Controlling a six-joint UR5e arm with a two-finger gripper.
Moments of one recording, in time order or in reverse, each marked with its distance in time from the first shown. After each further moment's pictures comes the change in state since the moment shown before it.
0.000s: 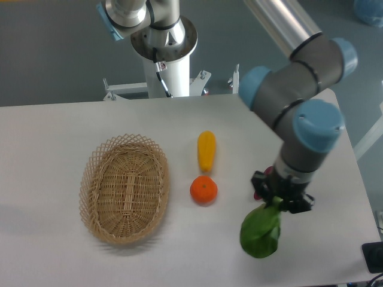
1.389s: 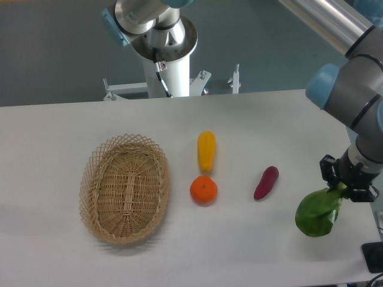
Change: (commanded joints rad) arm 0.091 -0.091 0.153 -0.071 0.063 0.286
